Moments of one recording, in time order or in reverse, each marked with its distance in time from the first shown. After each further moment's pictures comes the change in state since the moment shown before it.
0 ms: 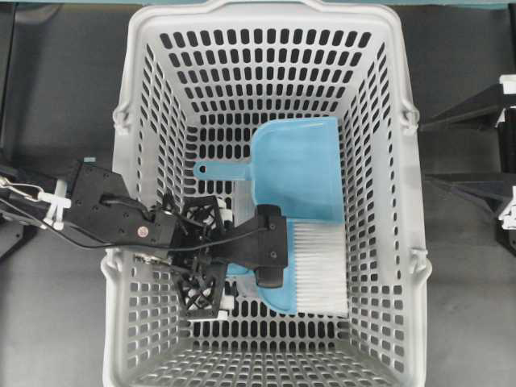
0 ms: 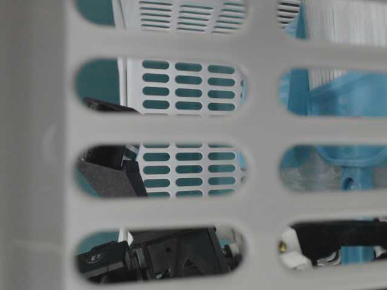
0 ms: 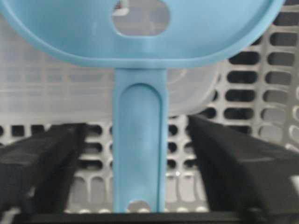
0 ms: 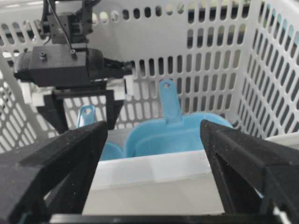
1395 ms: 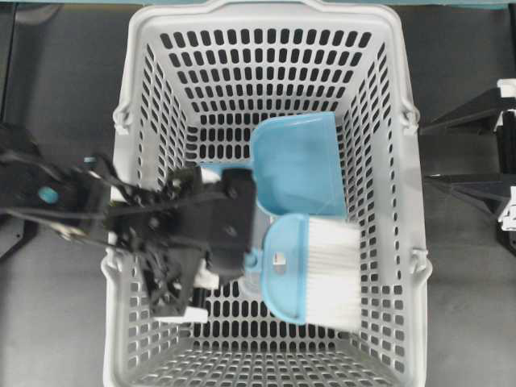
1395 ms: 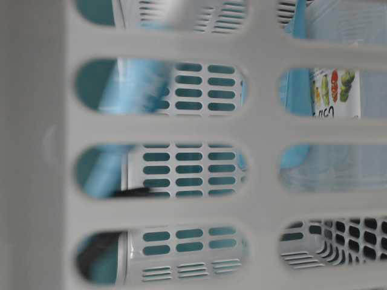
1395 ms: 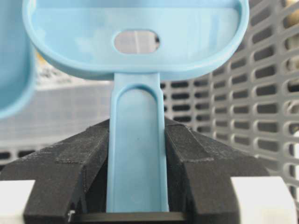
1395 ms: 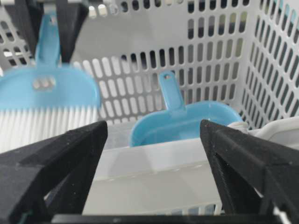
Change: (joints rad) left arm 0.002 -0.276 -0.109 0.002 0.052 0.077; right arm 0.000 -0.002 0.018 0.000 -0.002 0.040
